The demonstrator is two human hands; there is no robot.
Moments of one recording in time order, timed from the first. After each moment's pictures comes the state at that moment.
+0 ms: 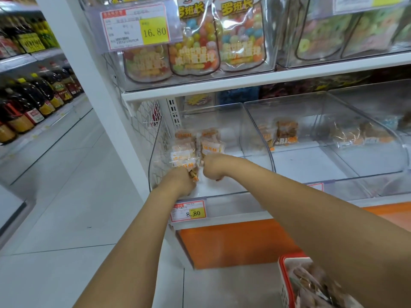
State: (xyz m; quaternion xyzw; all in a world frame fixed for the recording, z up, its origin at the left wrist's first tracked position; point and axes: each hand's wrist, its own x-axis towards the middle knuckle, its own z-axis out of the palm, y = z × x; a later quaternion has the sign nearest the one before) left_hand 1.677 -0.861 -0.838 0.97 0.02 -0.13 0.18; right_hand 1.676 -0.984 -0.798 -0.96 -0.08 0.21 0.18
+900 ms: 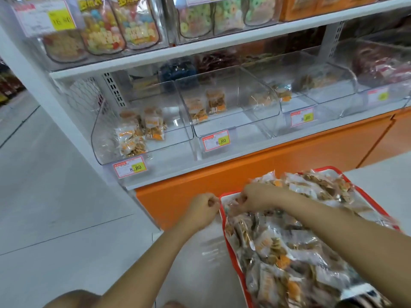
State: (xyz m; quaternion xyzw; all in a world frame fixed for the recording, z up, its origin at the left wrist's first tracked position) left_hand 1.464 -0.993 -0.898 0.91 -0.17 -0.22 0.32; right_hand 1.440 -1.167 -0.869 -0.94 0.00 0.31 0.16
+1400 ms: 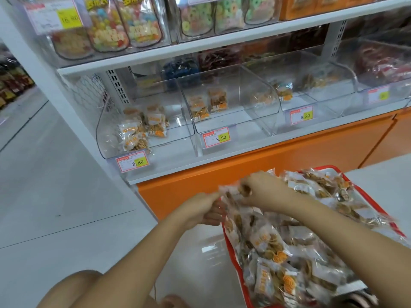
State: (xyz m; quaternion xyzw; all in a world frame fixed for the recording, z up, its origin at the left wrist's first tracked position) left_hand 1.453 -0.993 -0.879 0.76 0.01 -0.43 0.49; right_hand 1.407 -1.167 -0.846 -0.98 -0.05 0.11 0.12
